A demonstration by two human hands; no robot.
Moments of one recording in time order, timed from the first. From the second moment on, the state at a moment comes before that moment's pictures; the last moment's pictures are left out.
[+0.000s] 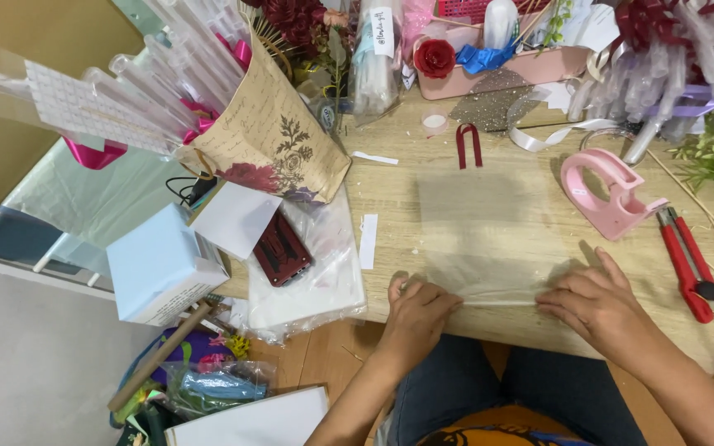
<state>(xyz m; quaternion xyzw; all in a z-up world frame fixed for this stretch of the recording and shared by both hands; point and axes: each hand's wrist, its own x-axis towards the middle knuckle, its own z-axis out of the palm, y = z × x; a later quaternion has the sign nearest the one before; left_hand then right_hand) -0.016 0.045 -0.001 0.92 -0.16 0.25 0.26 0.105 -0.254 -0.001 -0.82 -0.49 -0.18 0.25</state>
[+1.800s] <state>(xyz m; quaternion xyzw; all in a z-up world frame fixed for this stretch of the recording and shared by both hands) 0.003 0.020 0.005 0.93 -0.16 0.27 0.20 0.091 -0.233 0.022 -0.86 -0.44 -0.16 0.23</state>
